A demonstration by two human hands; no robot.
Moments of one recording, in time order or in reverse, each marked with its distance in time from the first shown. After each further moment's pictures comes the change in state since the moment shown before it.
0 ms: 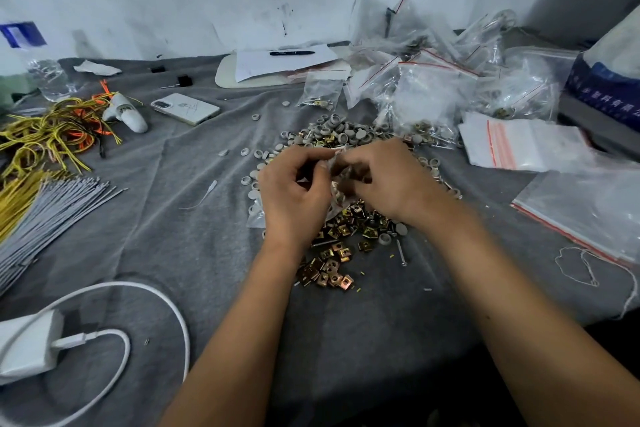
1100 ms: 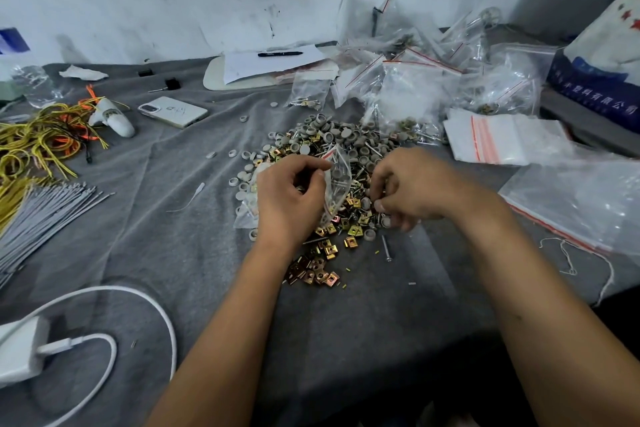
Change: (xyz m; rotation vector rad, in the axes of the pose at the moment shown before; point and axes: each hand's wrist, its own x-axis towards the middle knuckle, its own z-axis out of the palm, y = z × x) left_hand -0.005 -0.011 0.010 0.046 -0.160 -0.098; right_hand -0.026 0.016 -0.038 -0.014 -0.316 0.423
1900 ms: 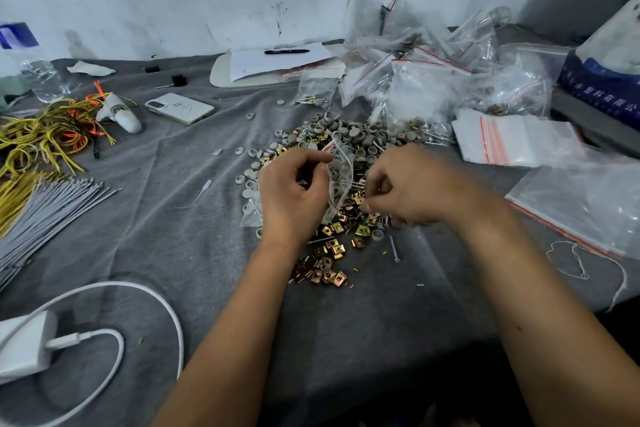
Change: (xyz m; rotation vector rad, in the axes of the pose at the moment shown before) left_hand 0.002 0.004 -0.004 -0.040 0.078 0.051; right_hand -0.005 -0.023 0.002 -0.119 0.057 -0.094
